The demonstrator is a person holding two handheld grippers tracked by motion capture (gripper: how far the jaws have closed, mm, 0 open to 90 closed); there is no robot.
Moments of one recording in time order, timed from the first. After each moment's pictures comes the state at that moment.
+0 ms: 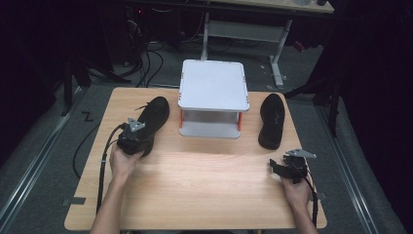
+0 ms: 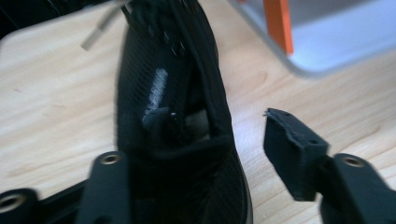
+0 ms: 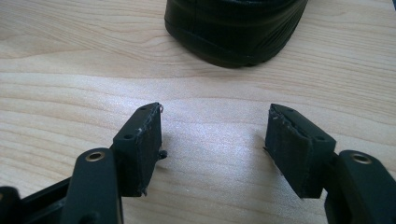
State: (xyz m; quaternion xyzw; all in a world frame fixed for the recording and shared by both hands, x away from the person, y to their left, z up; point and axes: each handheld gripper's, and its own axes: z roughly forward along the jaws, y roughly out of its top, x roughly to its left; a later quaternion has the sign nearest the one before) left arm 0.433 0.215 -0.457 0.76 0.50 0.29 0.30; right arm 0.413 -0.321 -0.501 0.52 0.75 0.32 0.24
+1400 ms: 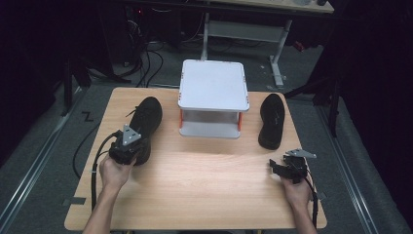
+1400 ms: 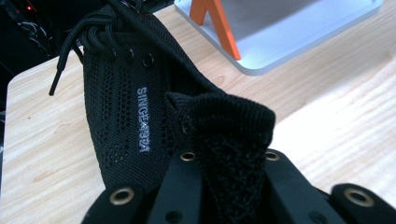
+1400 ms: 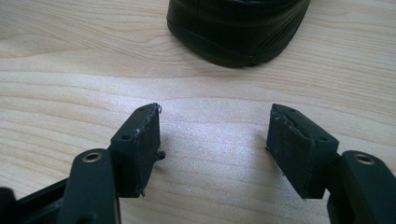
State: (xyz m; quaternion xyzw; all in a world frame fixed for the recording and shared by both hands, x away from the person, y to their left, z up) left arm 0.368 0.223 -0.416 0.78 0.43 0.29 0.35; right arm 0.413 -0.321 -0.501 0.52 0.75 0.32 0.23
